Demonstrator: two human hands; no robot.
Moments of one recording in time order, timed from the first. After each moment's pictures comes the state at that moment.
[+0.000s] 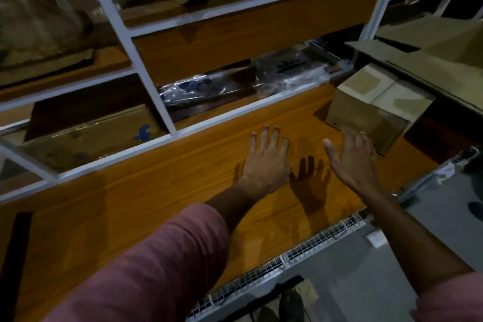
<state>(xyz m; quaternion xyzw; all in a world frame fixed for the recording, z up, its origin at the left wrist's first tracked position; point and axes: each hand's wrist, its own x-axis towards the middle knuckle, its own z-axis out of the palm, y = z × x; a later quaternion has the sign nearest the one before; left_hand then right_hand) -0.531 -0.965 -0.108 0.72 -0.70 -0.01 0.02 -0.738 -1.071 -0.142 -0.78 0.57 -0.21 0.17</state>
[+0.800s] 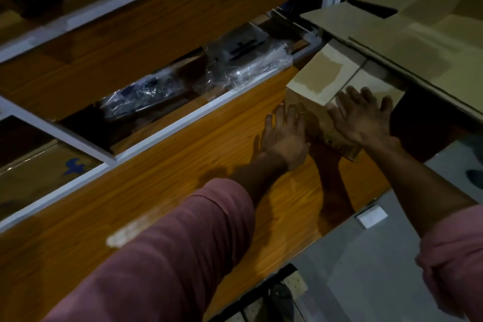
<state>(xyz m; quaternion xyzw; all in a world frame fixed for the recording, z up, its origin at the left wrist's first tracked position) -0.657 -1.208 -0.135 0.70 -0.71 -0.07 -0.04 -0.832 -1.317 -0.162 -0.80 0.60 -0.05 0.07</state>
